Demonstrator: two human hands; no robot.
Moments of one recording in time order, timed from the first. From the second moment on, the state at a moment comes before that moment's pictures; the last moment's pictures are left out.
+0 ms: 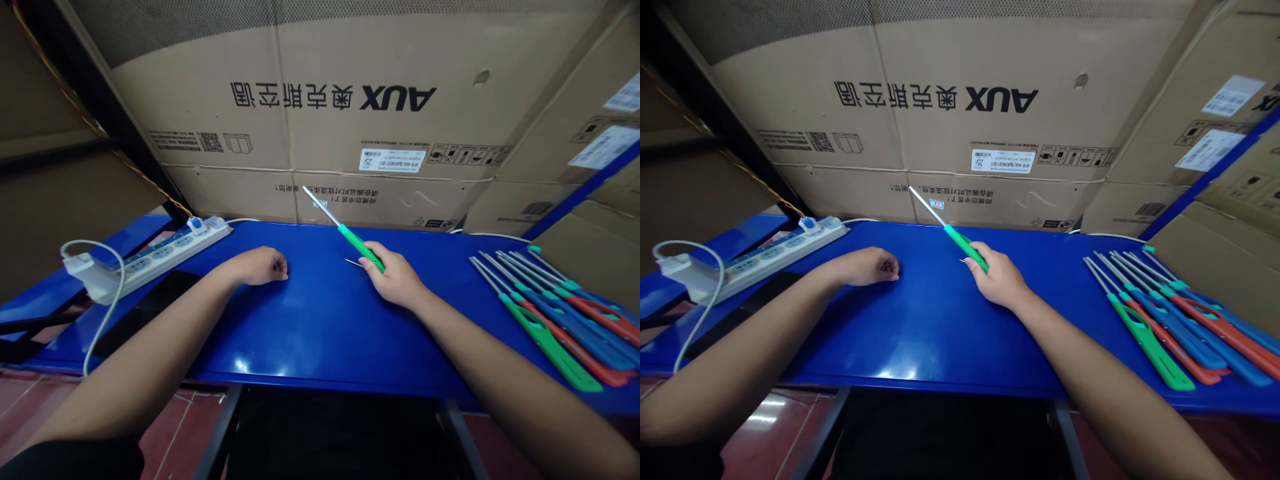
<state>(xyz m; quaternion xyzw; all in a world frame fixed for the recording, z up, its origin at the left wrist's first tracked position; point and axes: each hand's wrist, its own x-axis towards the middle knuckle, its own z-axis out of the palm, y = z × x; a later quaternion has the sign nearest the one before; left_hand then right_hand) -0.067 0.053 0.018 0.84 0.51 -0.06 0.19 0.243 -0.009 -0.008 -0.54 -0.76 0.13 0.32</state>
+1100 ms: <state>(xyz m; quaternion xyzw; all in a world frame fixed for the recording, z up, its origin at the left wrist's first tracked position) 0.016 -0.043 0.035 0.91 0.12 0.04 0.39 0.305 -0.085 -0.020 -0.58 -0.76 0.07 0.29</state>
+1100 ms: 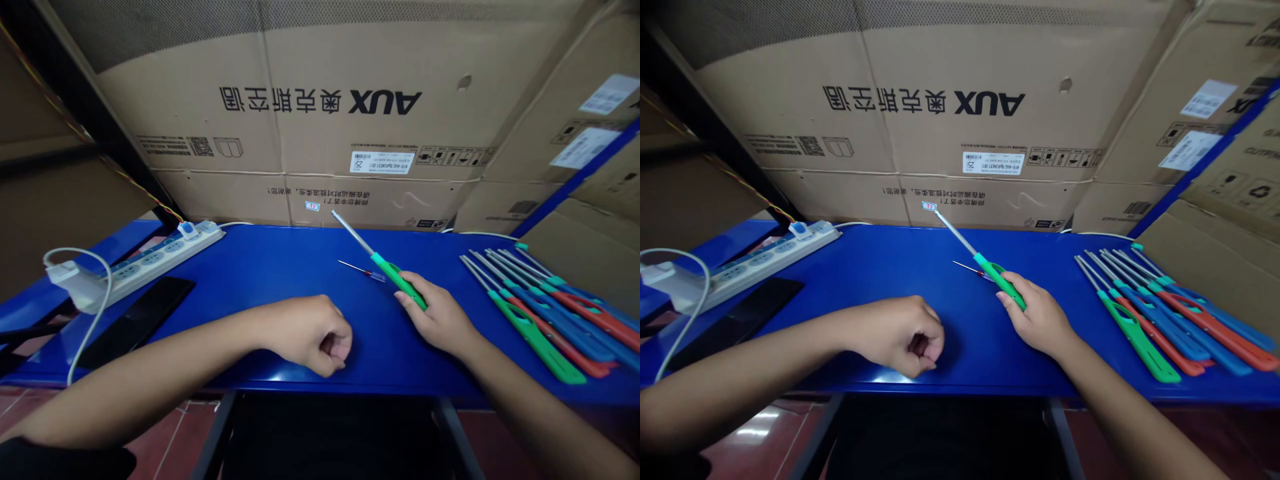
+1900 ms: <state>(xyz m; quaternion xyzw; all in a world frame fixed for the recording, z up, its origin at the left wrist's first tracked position) 0.040 -0.035 -0.013 0.81 0.30 0.34 0.37 0.270 -0.084 -0.035 -0.49 -0.84 0.08 0.22</state>
